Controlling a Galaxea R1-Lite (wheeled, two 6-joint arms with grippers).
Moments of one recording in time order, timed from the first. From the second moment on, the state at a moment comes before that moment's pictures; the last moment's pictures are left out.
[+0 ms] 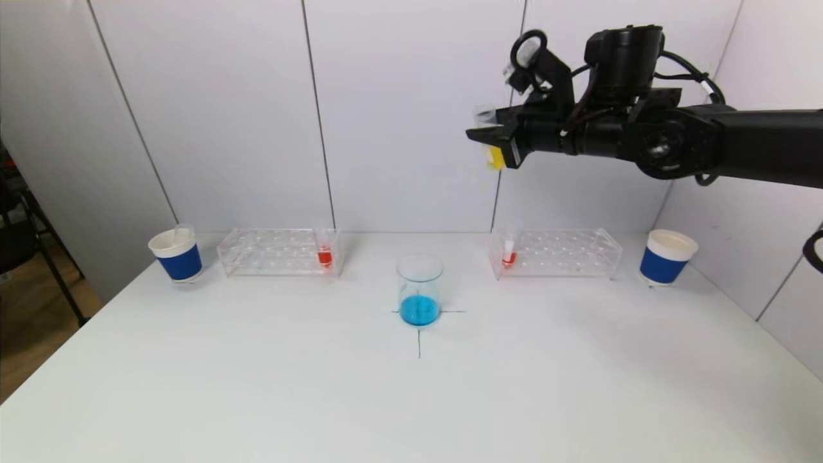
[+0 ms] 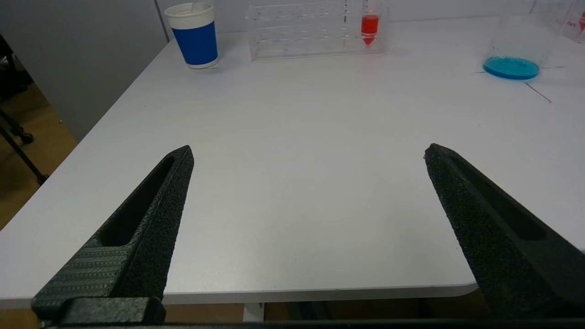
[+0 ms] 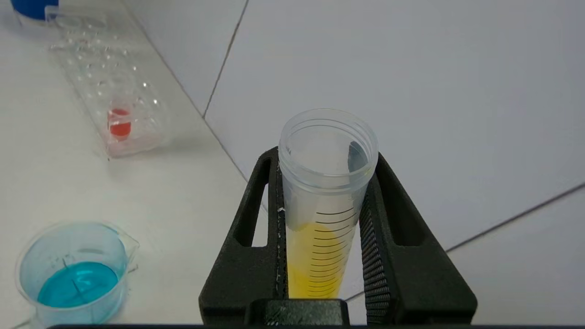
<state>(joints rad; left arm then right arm) 0.00 0.00 0.00 0.00 -0.01 0.04 0.33 2.13 -1.86 -0.13 0.46 -0.56</state>
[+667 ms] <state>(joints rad) 0.00 0.00 0.00 0.00 0.00 0.02 0.37 2.33 -1.82 -0.32 0.59 -0.82</state>
